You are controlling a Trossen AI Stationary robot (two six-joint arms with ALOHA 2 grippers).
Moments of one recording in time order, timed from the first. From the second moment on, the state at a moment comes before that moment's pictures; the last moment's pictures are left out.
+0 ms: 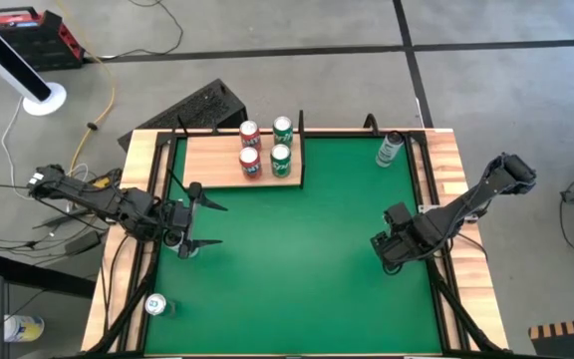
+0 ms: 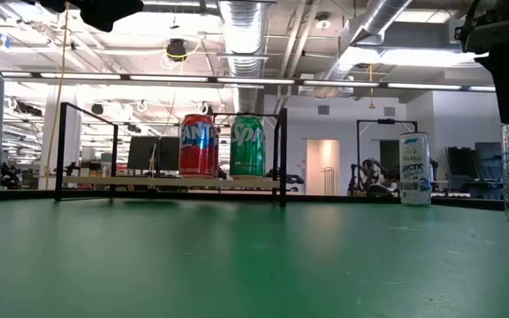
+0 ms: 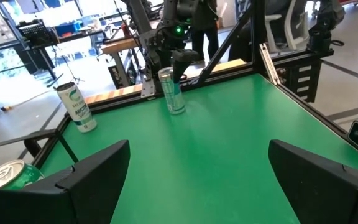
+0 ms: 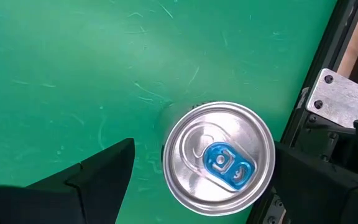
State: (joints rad) left arm -0.31 0.57 0.49 0.01 -0.25 0.19; right arm 0.54 1.28 0.99 -1.43 0.29 1.71
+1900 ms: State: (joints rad) left arm -0.31 0.57 0.49 -0.12 -0.35 0.04; right arm 0.05 1.98 2.24 -0.95 0.28 0.24
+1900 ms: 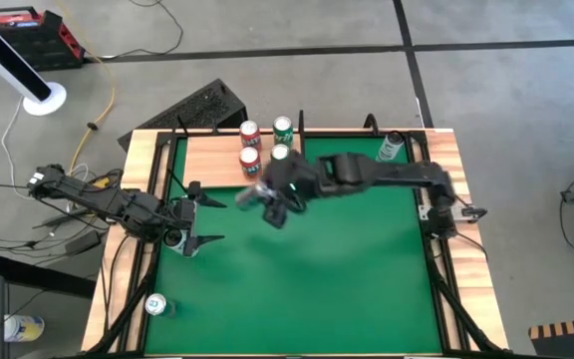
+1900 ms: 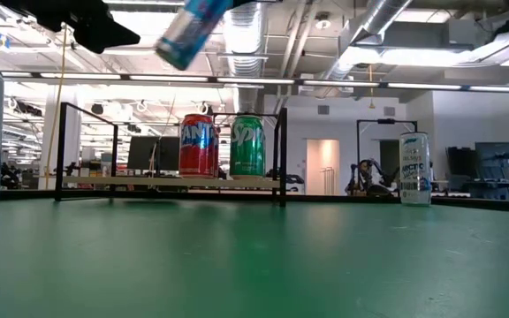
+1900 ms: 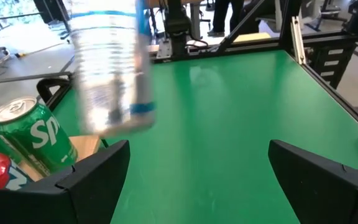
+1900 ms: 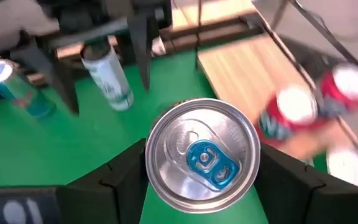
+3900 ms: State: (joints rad) left arm -0.31 0.79 0.49 0.09 -0.75 -0.18; right arm 0.01 2.34 2.33 -1.23 -0.05 -0.24
